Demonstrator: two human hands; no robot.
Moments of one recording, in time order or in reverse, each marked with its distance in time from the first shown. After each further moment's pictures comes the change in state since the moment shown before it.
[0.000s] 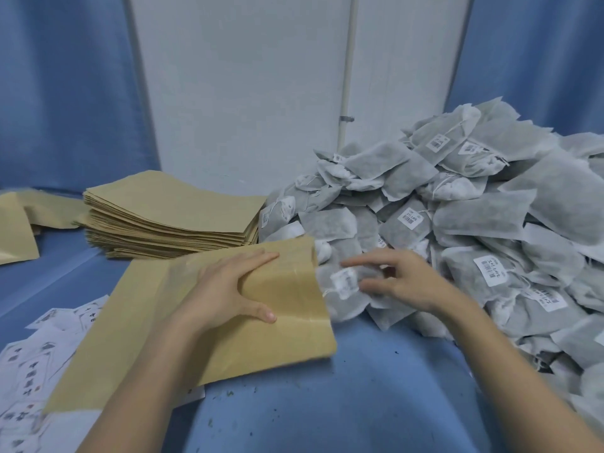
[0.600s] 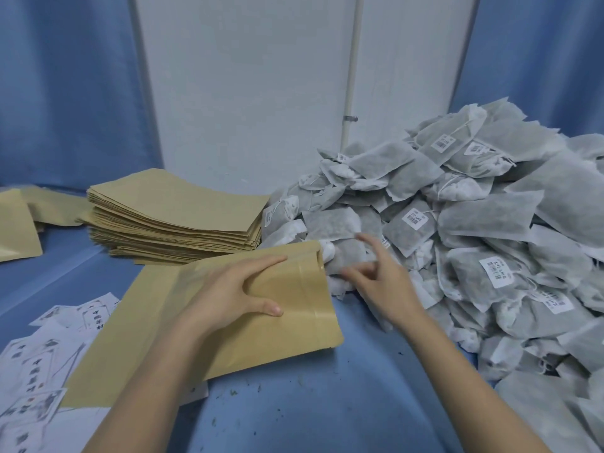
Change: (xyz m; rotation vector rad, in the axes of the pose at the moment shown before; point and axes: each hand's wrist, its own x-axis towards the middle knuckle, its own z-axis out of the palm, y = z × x) left_hand -0.002 -0.003 0.005 -0.049 0.086 0.040; right_hand 0.011 0.006 0.048 0.096 0.295 0.195
